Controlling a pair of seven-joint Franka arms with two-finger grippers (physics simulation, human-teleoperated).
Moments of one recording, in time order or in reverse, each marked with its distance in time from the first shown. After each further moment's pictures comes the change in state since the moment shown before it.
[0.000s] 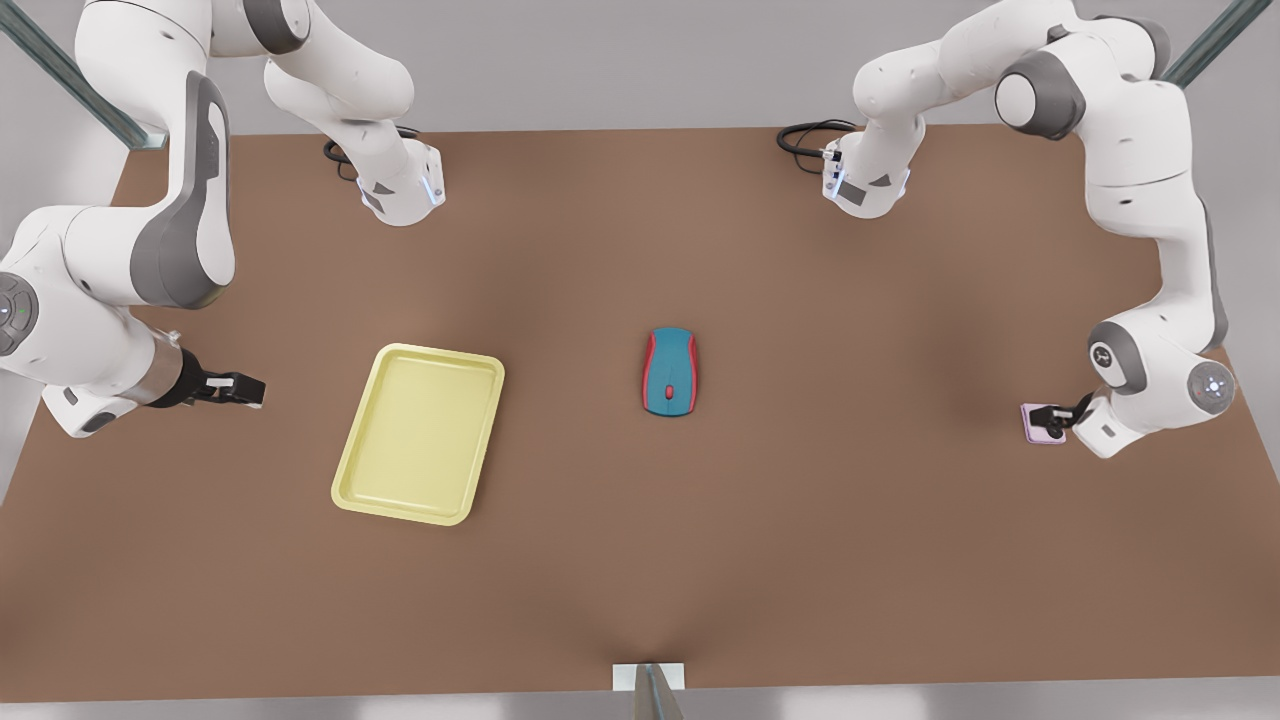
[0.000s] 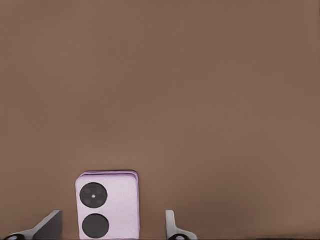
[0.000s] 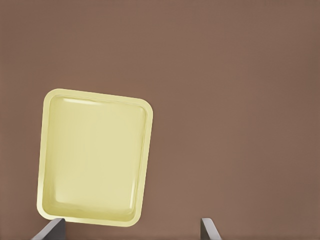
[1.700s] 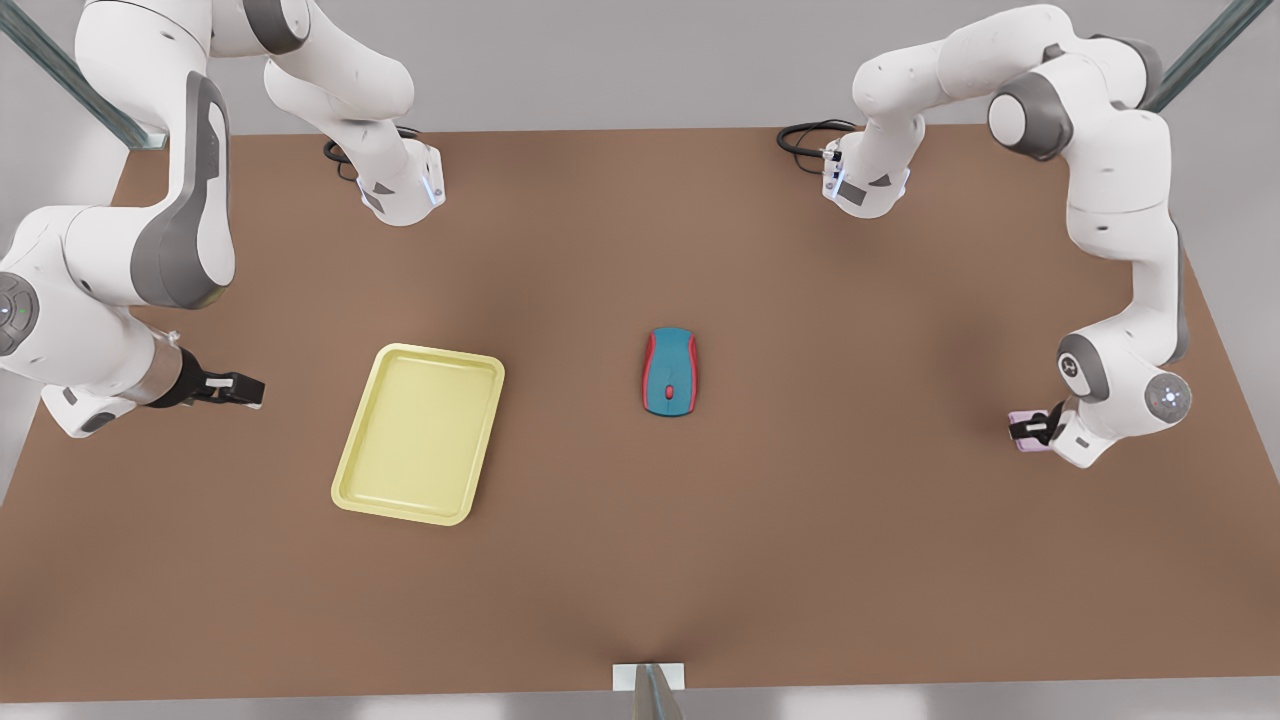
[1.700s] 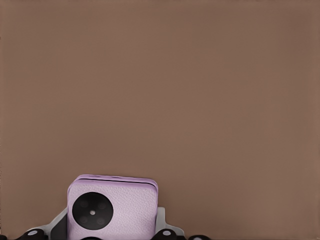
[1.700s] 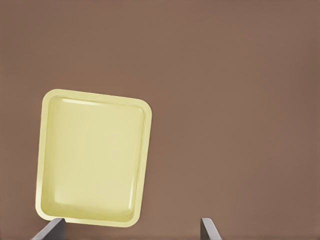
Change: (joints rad) left arm -0.045 0.063 0.015 -0.018 -0.004 0.097 -0.242; right arm 0.000 0.000 -0.002 0.000 -0.005 0.001 -0.003
